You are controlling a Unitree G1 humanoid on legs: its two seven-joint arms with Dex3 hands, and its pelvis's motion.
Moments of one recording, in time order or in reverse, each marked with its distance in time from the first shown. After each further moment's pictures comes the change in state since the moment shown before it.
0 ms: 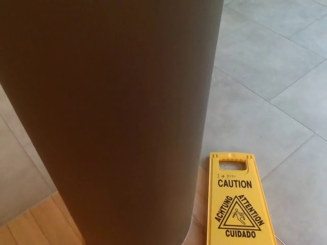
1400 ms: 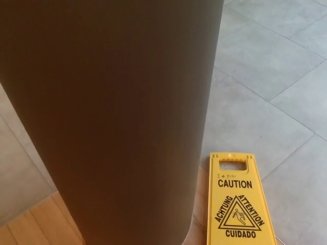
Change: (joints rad) left_arm 0.003 -0.004 -0.003 -0.003 -0.001 -0.013 0.001; right_arm 0.001 0.000 0.072 -0.024 -0.002 -0.048 -0.011
